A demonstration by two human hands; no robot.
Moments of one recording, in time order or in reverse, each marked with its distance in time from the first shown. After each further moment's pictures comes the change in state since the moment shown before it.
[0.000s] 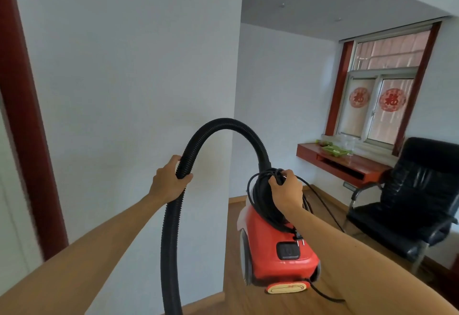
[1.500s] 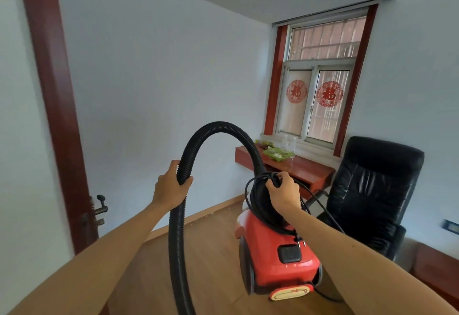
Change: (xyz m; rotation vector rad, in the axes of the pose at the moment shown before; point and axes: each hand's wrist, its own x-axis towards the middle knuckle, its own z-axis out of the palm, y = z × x) left_hand 0.484 0.087 0.544 -0.162 -0.185 0.154; right_hand 0.577 0.271 -0.001 -0.219 0.174 0.160
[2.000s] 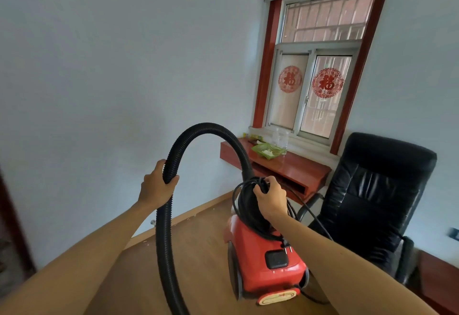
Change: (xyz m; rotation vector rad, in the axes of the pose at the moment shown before) left_hand 0.213 -0.062 0.155 -0.008 -0.048 -0.057; right_hand 0.216 0.069 0.106 -0.010 -0.048 0.060
